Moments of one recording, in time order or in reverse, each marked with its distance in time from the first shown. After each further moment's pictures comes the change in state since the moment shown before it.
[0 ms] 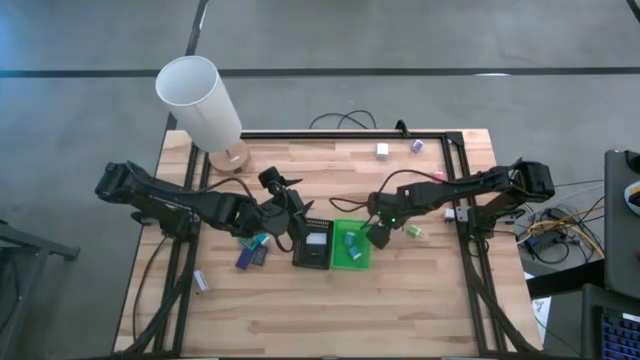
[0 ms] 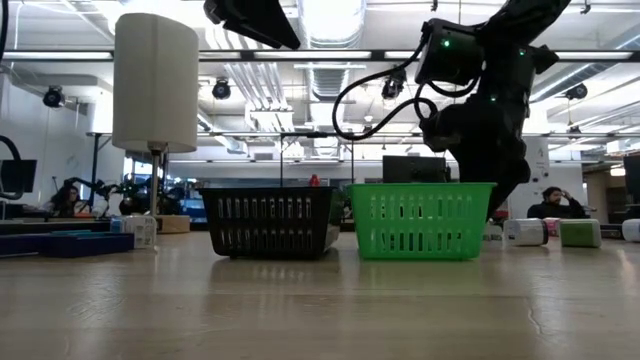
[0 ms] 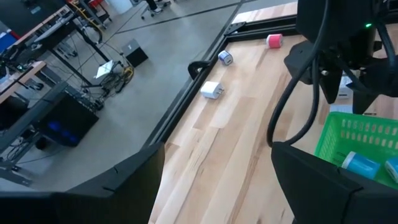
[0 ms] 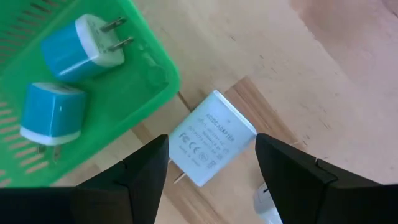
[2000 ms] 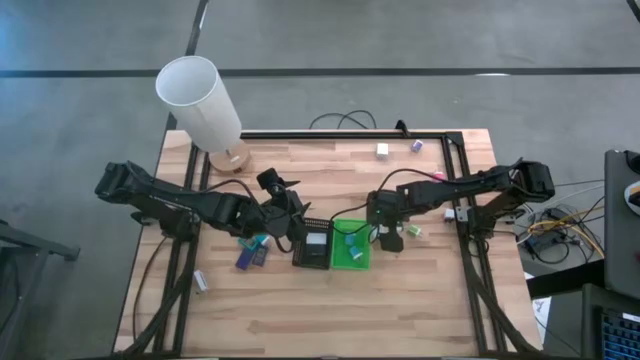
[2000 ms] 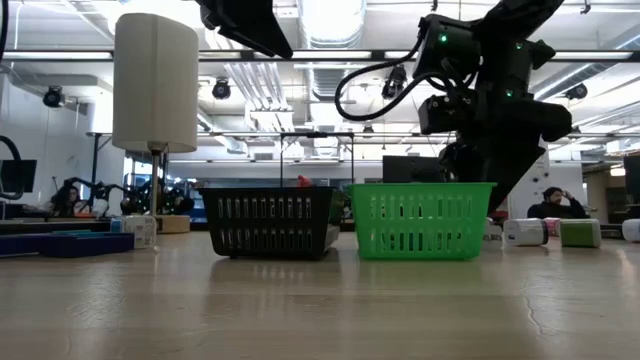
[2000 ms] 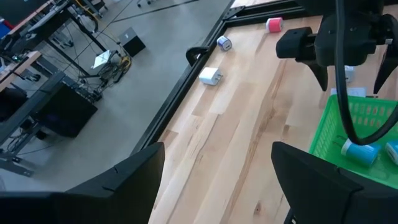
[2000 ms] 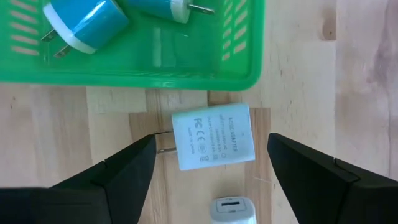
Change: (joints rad) left arm 0.000 0.001 -0.002 -0.072 0.011 -0.049; right arm 0.000 -0.002 0.029 -0.036 -0.030 -0.637
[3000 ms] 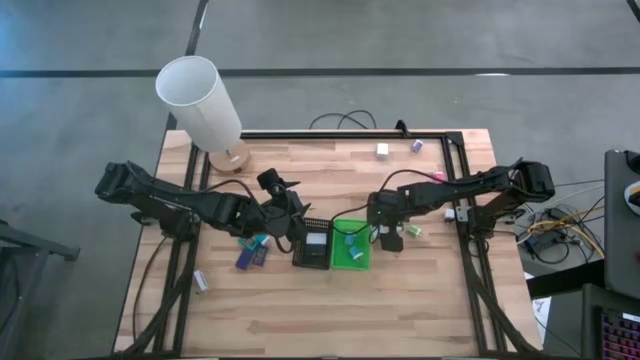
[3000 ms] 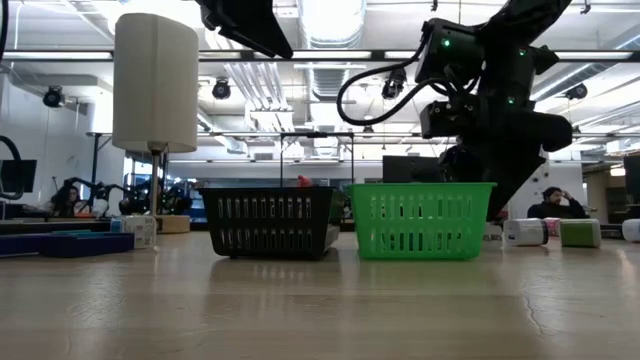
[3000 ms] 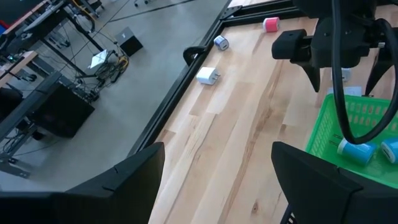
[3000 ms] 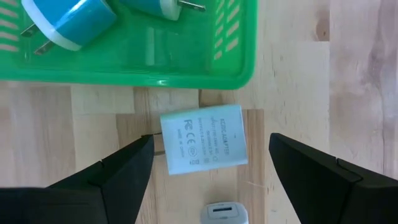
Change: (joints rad) left arm 0.000 0.000 0.000 0.000 0.012 0.000; right arm 0.000 0.000 -0.032 0.047 0.030 -0.024
